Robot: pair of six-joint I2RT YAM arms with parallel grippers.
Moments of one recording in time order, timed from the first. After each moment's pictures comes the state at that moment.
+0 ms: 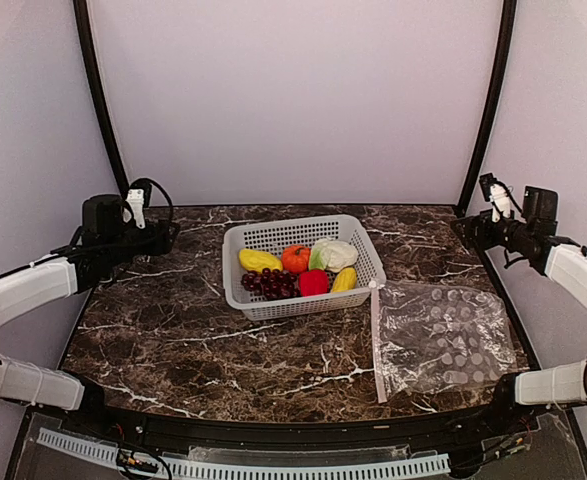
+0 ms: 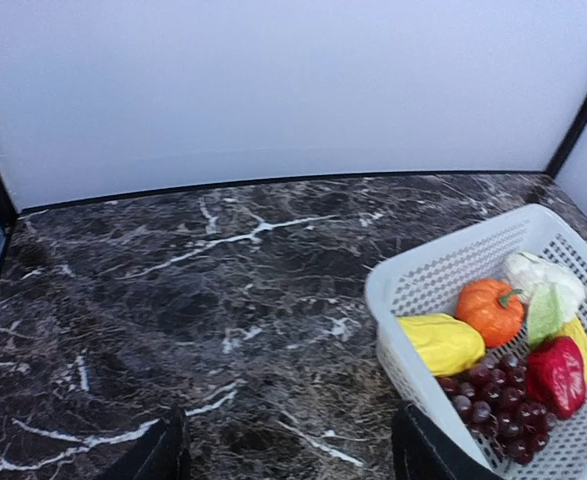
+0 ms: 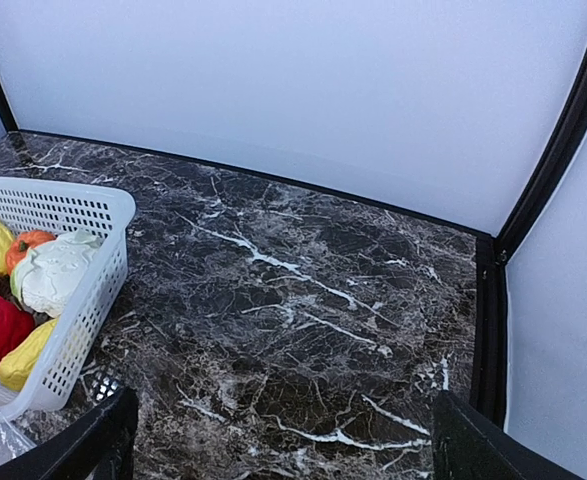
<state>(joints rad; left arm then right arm) -0.26 1.17 0.74 0.05 0.02 -0.14 -0.13 1.14 0.81 -0.11 -0.46 -0.22</state>
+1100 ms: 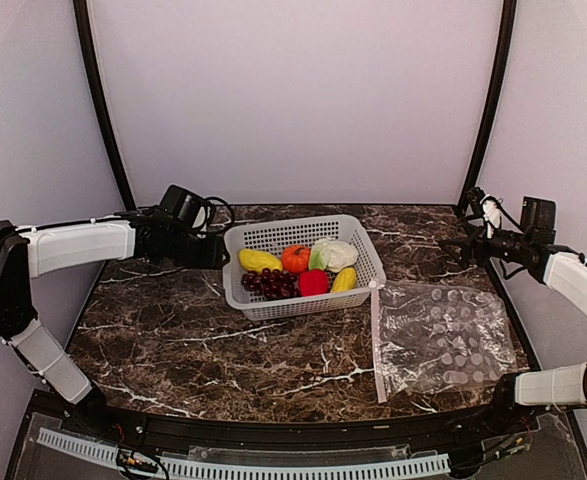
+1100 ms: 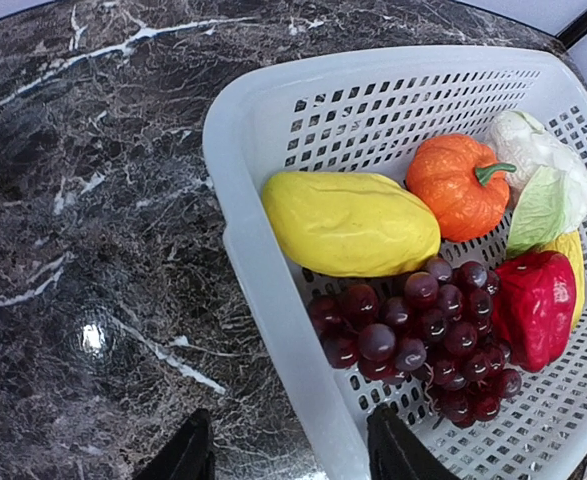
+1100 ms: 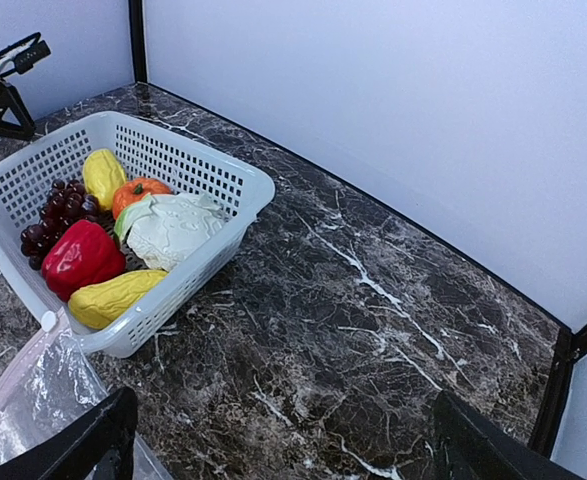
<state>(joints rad) -0.54 1.57 1.12 -0.39 -0.03 -0.39 -0.14 1.12 0.74 -0.11 -0.80 -0.48</state>
